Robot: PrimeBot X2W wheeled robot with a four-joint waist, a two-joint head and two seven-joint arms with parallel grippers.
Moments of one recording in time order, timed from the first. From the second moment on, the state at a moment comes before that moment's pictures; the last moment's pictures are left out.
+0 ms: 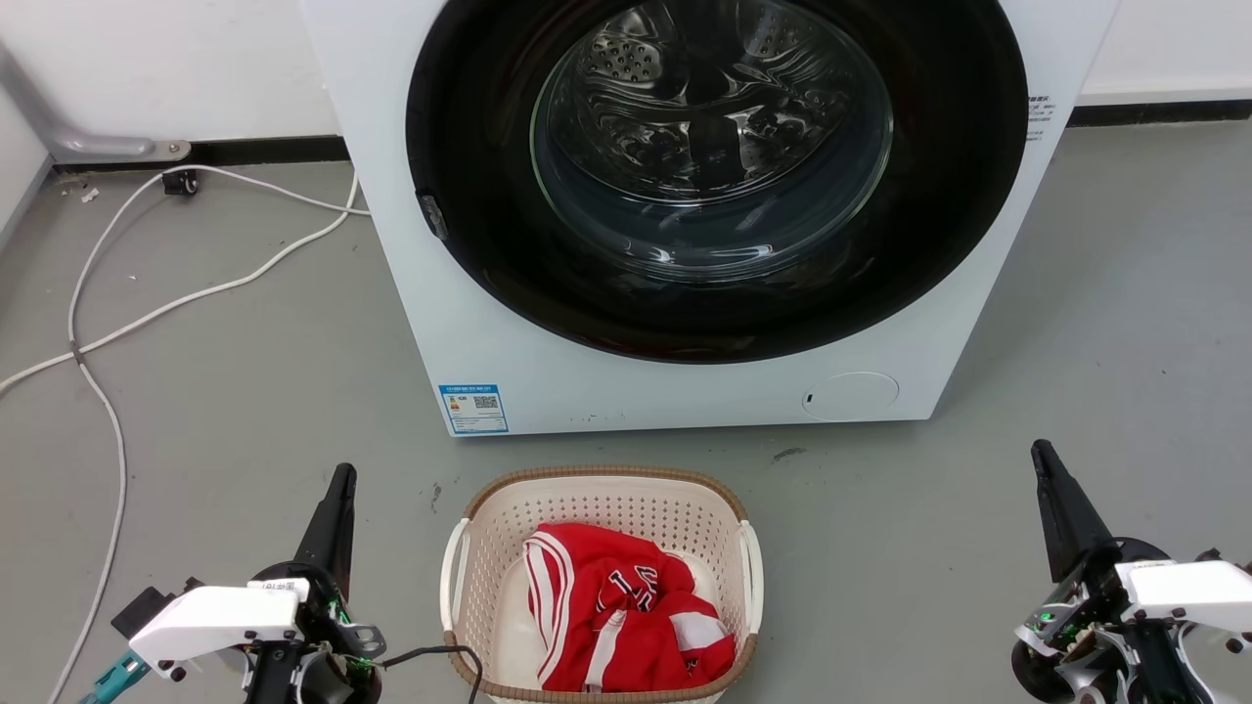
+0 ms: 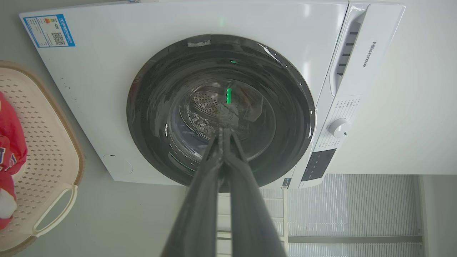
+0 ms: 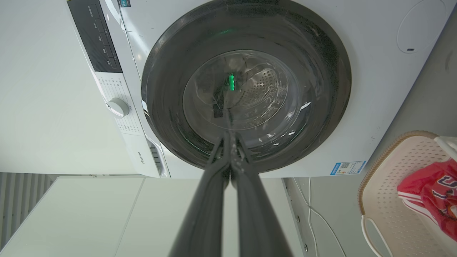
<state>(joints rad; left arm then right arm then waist) -0.10 0.05 0.11 0.25 -1.61 -0.13 0.11 -0.10 -0.05 -0.11 0.25 1.61 0.13 0.12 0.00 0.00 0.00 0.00</state>
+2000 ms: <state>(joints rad) -0.05 0.04 0.05 0.12 -1.03 -0.02 -0.04 -0.03 -0.04 -0.07 0.13 0.91 0.13 -0.04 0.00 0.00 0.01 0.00</state>
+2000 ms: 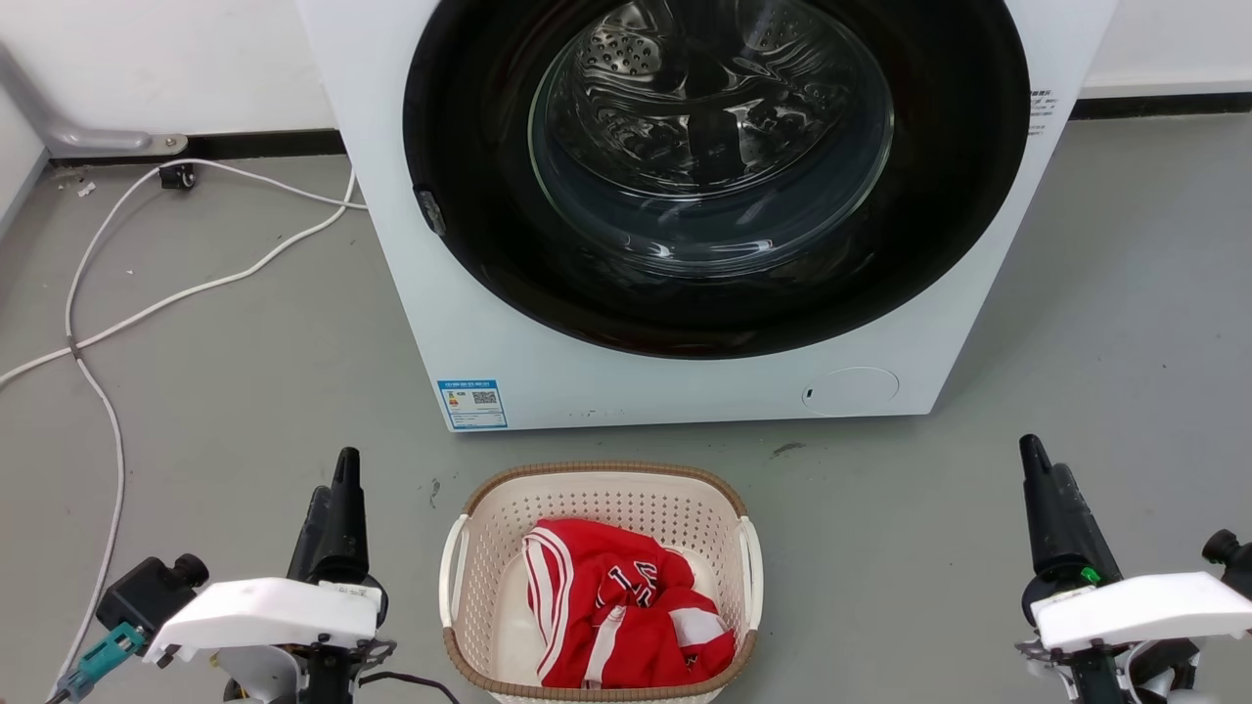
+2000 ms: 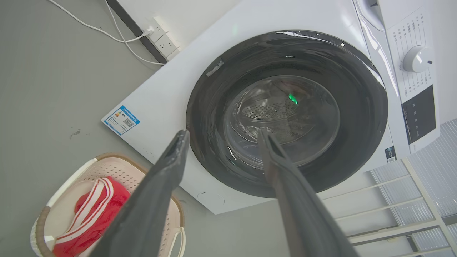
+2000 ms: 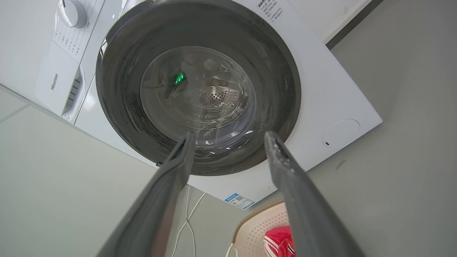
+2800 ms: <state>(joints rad) -0.03 0.05 0.02 0.05 -0.68 -0.02 -0.12 0.00 -0.05 -0.02 0.06 0.53 0.13 -0.12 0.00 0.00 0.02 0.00</state>
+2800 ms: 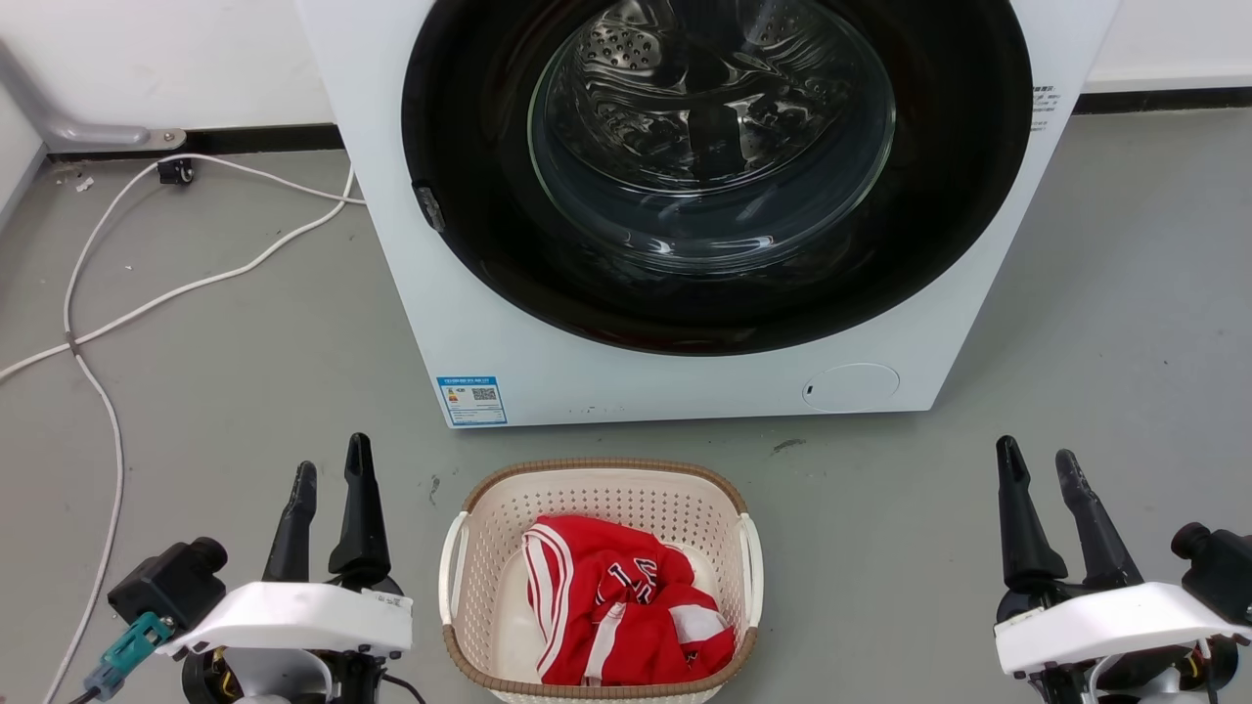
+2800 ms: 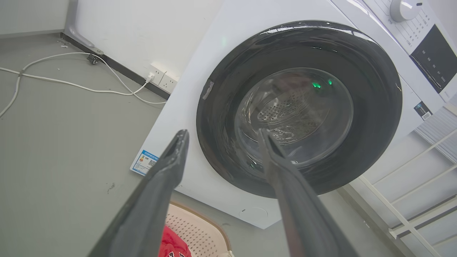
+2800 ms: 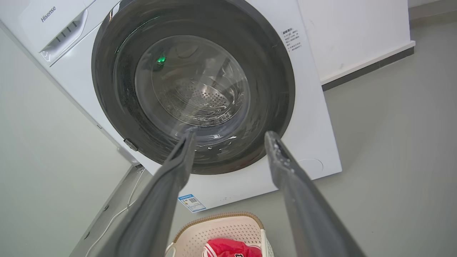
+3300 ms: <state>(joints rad) -0.02 0.05 0.01 0.03 -0.51 -0.01 -0.16 0.01 -0.05 -0.02 0.04 0.35 0.13 -0.16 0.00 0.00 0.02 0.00</state>
